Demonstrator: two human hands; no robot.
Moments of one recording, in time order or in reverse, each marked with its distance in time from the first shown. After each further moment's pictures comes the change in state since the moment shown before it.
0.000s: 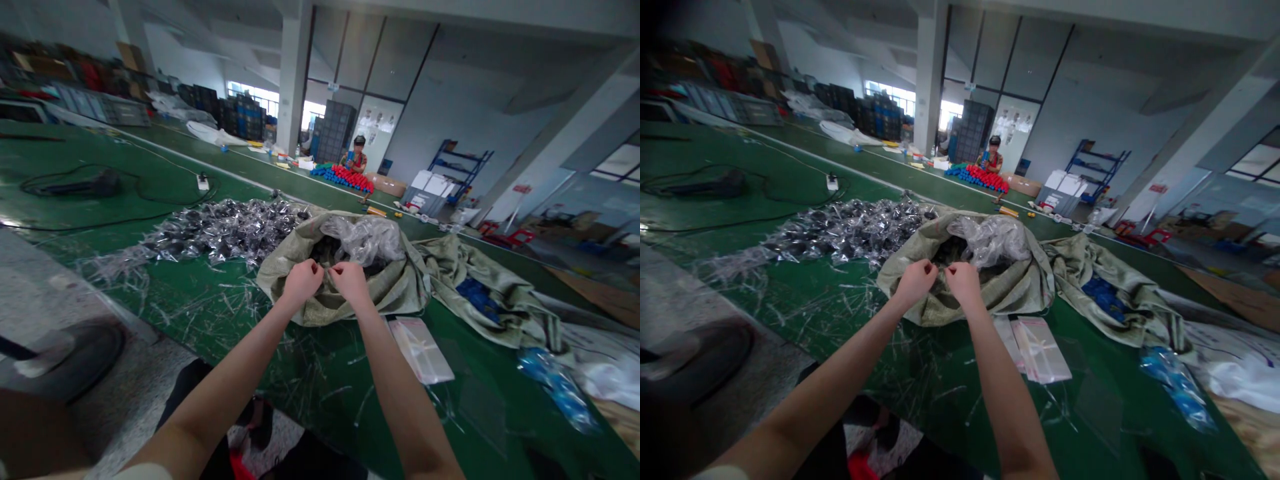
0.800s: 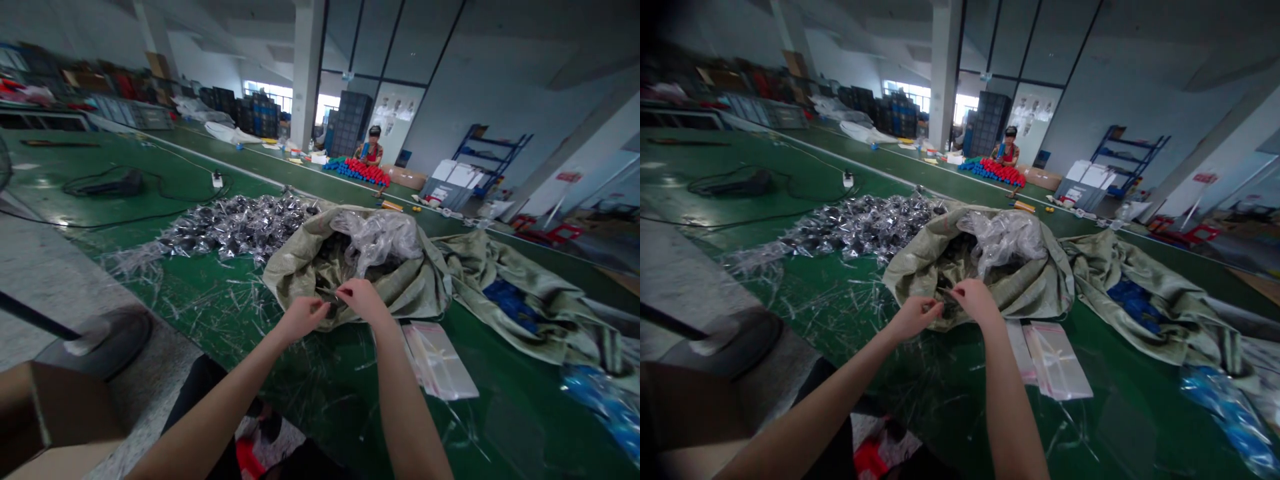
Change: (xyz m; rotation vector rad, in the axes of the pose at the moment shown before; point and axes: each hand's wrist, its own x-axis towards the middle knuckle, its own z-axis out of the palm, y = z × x) left_hand -0.060 -0.036 0.020 -0.206 -0.336 0.069; right_hand -0.022 0.044 0.013 0.074 -0.242 -0.284
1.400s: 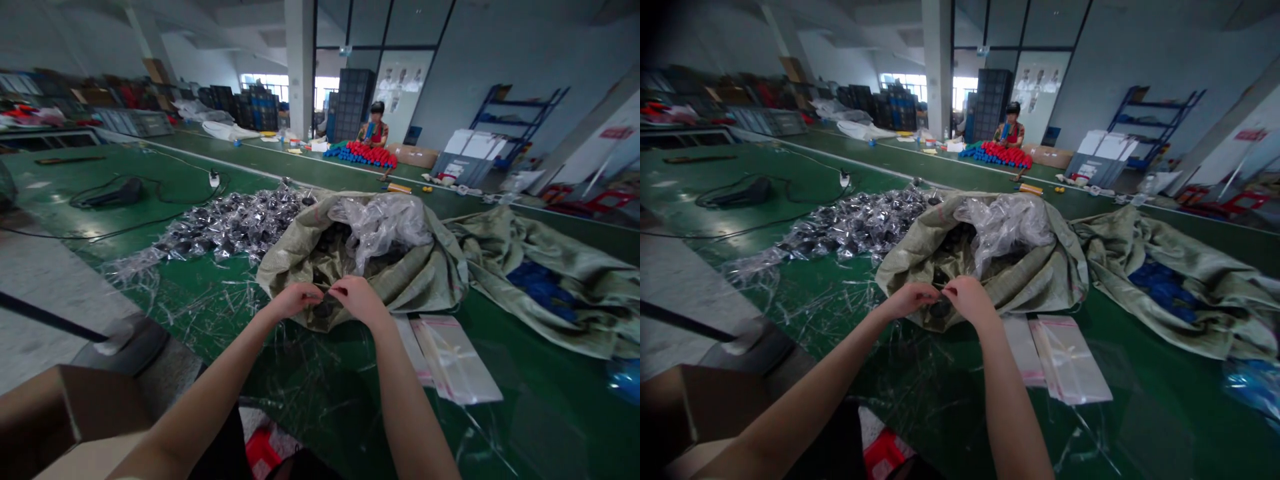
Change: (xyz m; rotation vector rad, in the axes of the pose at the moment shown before) left_hand 0.055 -0.059 0.001 -0.030 -0.234 0.261; right_hand -0.001 0.022 0.017 0.106 0.012 -0.048
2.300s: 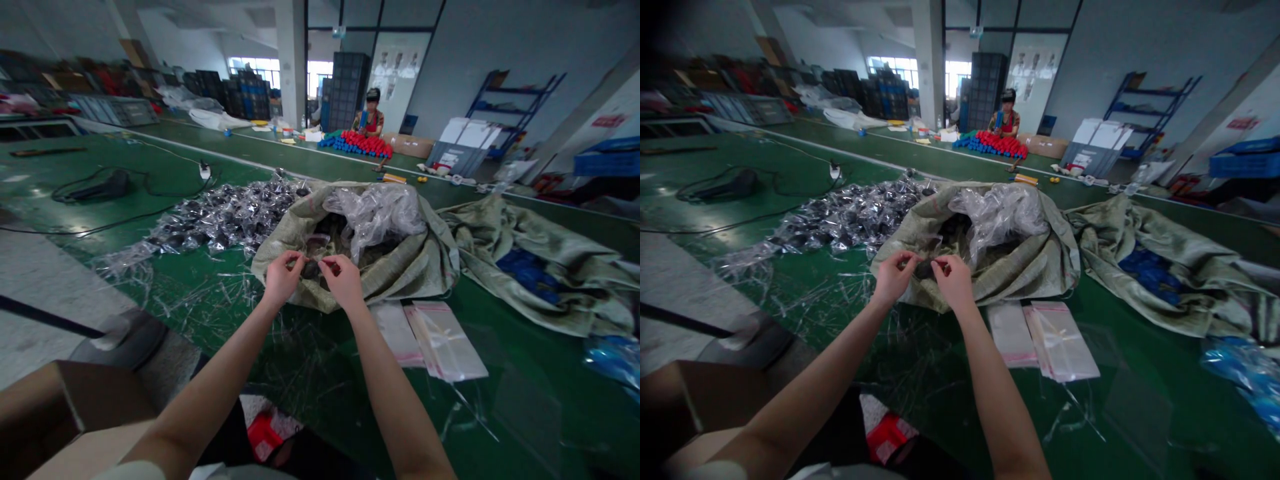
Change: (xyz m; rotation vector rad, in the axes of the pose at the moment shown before) left_hand 0.005 0.051 -0.007 -0.055 0.750 -0.178; right_hand 0.012 -0.018 0.028 0.373 0.502 0.119
